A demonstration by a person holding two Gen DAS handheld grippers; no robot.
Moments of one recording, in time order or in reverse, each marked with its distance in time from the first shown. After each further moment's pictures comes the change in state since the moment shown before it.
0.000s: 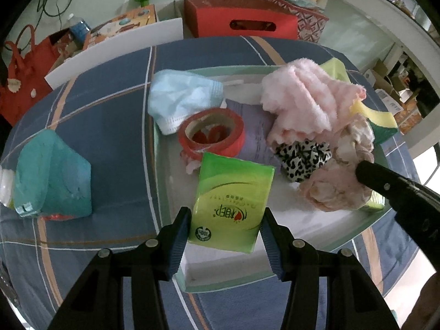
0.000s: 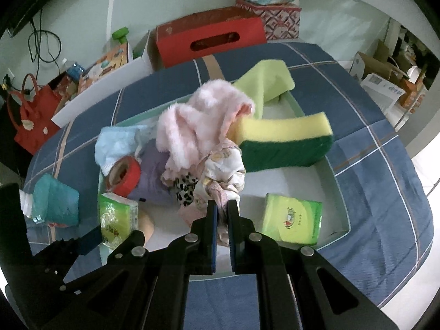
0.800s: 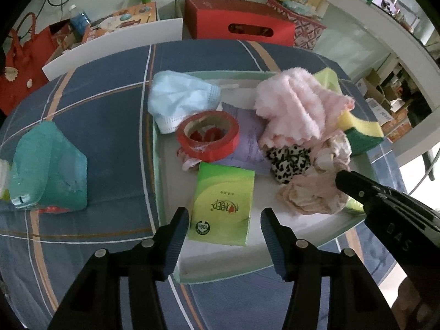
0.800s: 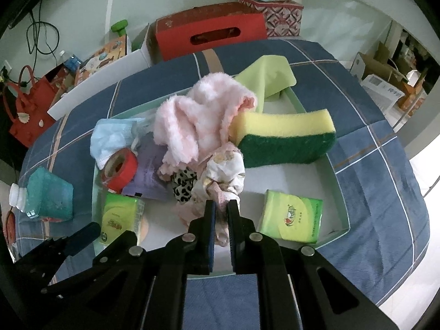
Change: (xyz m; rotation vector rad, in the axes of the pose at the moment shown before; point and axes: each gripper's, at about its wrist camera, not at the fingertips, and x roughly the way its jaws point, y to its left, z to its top) left arm -0.017 0.008 -0.003 -0.041 -0.013 -0.078; right arm 0.001 0.004 0.000 -0.016 0.012 -0.028
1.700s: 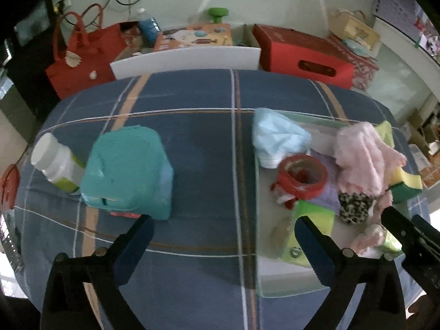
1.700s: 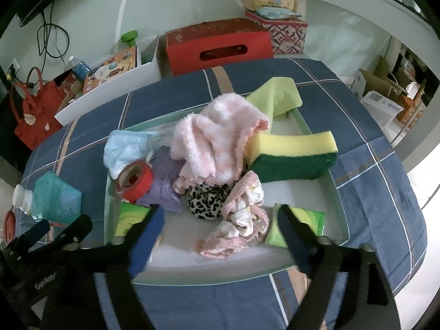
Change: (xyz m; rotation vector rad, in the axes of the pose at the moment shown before) left arm -0.032 0.066 0.007 -0.172 -0.131 0.228; right arm -0.014 0.016 0.000 -0.031 -0.079 0.000
